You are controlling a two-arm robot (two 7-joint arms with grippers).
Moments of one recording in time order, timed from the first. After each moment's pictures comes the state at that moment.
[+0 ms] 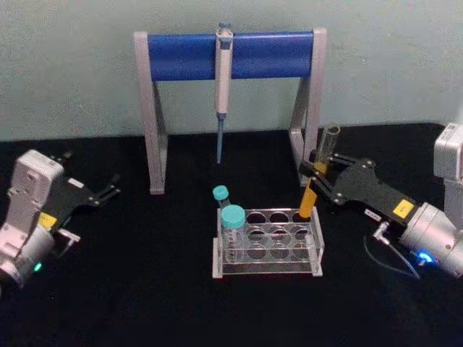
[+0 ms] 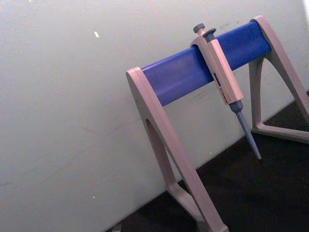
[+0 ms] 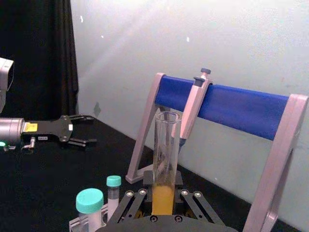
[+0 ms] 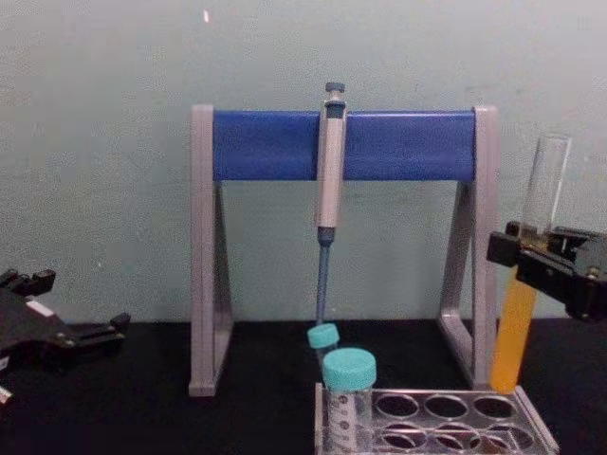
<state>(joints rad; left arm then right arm) -0.20 0.60 0.45 -1.41 -0.25 -0.12 0.03 0.15 0.52 -0.32 -1.55 0.49 -0.15 0.56</state>
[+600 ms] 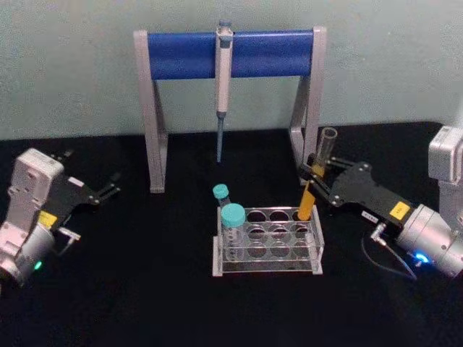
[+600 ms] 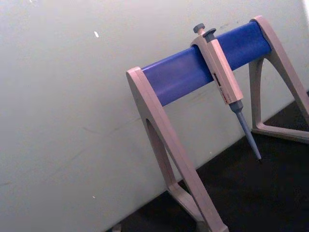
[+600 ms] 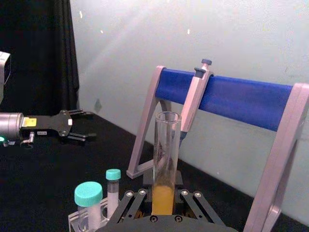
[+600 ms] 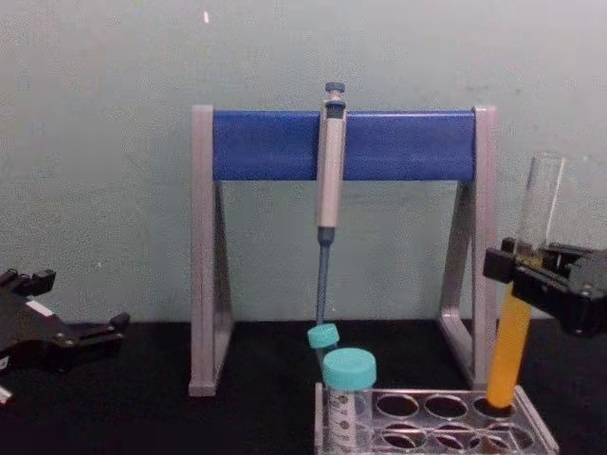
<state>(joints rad) -0.20 0.60 0.45 -1.41 -0.25 -0.12 0.03 0.16 0.51 -0.33 -1.51 0.50 -0.16 0.58</state>
